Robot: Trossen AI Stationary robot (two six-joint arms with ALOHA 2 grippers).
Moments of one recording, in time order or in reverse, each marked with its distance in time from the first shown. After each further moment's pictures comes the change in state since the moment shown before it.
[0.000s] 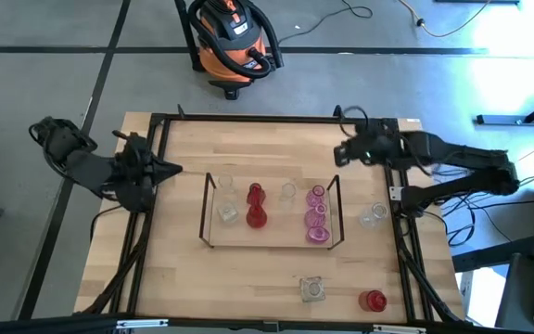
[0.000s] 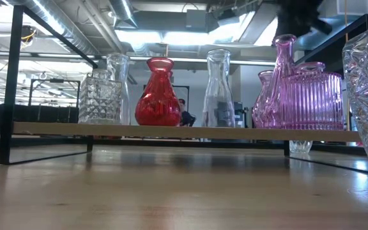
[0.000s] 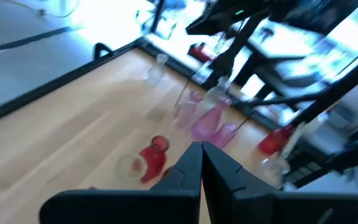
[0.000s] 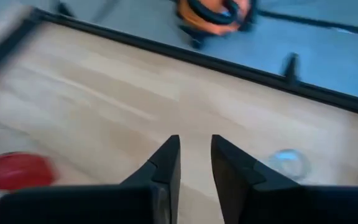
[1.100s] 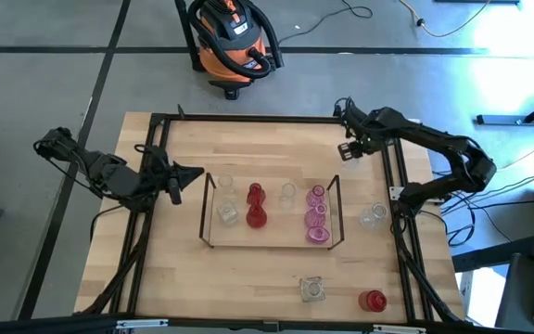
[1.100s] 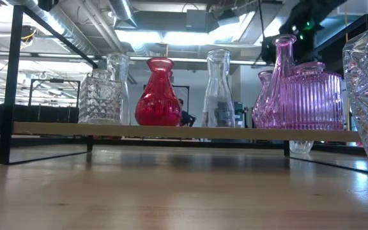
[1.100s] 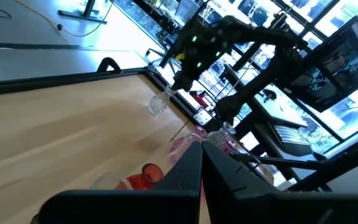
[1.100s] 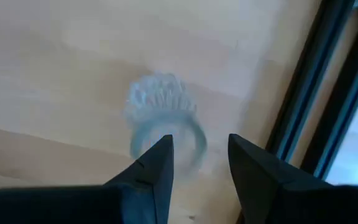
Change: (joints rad) left arm 0.133 -0.132 -0.499 0.638 -0.078 -0.004; right arm -0.622 0.278 -0.164 -0.111 -0.392 -0.358
